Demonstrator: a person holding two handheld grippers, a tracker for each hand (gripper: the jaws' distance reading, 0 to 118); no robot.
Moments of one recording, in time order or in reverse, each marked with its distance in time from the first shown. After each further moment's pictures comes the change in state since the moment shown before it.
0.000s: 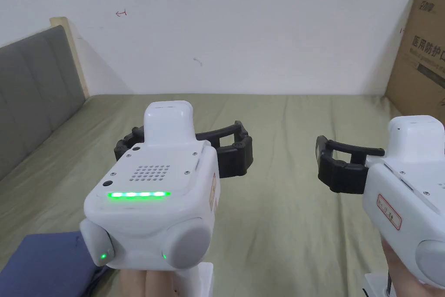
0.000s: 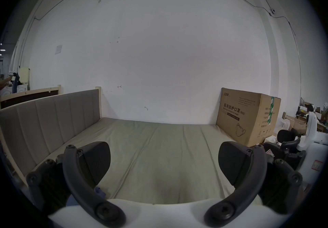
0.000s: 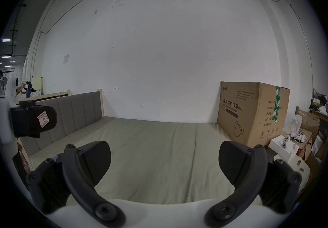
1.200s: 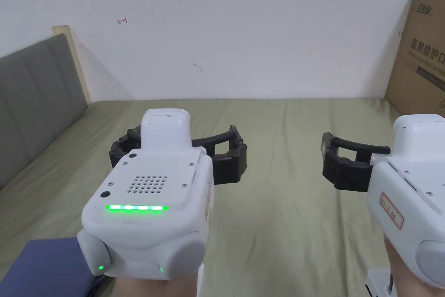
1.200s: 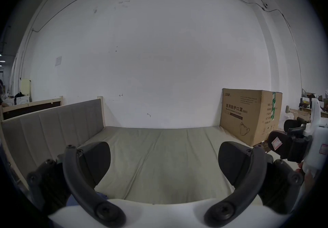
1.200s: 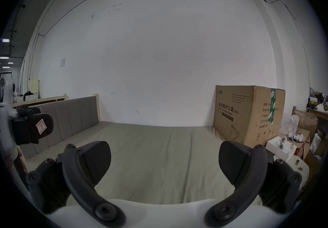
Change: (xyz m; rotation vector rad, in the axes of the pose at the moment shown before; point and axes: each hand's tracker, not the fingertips) left arm 0.001 -0.001 0.005 0.057 0.013 -0.065; right arm 0.008 0.004 0.006 0.043 -0.037 -0.009
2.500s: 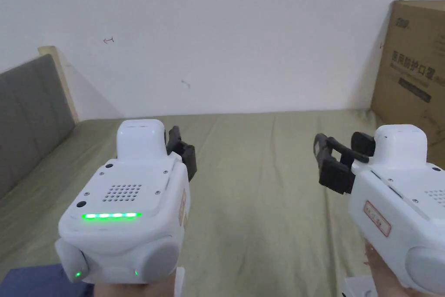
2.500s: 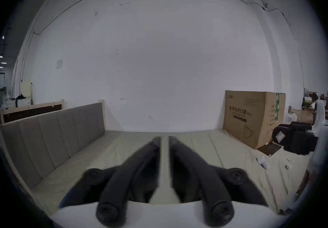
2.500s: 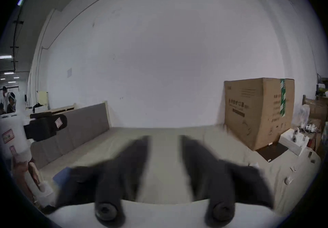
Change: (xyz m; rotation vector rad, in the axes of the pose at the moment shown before) left arm 0.001 0.010 -0.020 0.028 0.017 -0.004; right arm 0.014 0.003 -0.012 0.026 0.085 -0.100
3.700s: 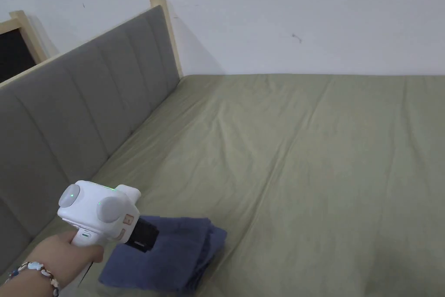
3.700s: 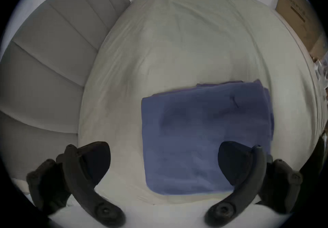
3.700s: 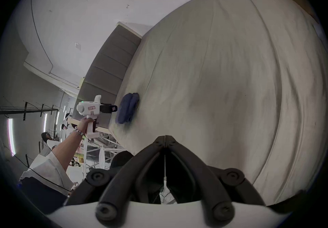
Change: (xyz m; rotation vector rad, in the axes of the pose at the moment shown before) left arm -0.360 -0.189 -0.088 -1.177 0.147 -0.200; right arm 0.008 -0.148 -0.046 -1.026 0.463 -0.537
